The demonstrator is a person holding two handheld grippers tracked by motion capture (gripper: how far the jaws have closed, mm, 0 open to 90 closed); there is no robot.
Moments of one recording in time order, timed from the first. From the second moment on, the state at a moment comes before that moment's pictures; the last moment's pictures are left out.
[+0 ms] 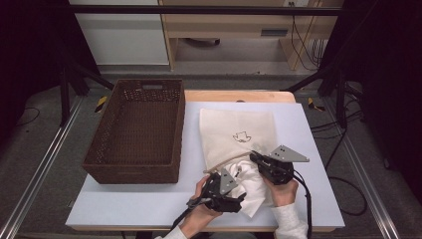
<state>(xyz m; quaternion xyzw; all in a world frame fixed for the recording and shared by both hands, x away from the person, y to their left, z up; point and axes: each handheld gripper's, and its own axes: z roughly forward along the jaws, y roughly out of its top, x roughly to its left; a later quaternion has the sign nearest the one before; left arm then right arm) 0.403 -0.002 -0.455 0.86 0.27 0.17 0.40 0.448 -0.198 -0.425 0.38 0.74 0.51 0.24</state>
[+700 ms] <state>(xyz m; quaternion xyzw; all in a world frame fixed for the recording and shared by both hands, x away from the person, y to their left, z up) 0.419 -0.018 -0.454 0.84 0.30 0.22 0.41 0.449 -0.201 -0.427 0.38 0.74 0.51 0.24</state>
